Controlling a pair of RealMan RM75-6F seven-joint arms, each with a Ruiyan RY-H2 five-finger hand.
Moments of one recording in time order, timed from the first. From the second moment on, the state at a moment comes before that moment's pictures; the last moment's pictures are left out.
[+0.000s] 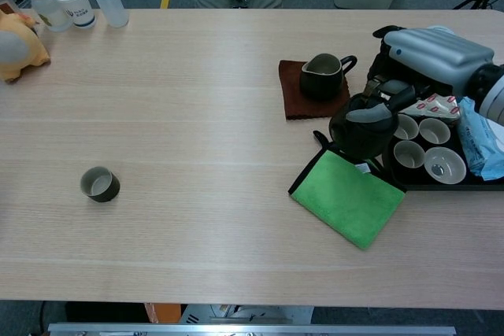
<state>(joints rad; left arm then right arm) -0.09 -0.78 0.12 -1.96 1.42 1.21 0.09 0.61 -1.16 0.05 -1.89 -1.27 0.97 -0.18</state>
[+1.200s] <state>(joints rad) -0.29 -0.88 0.08 -1.88 1.51 0.97 0.03 0.55 -1.15 0.08 -1.90 -1.32 1.06 -0.23</state>
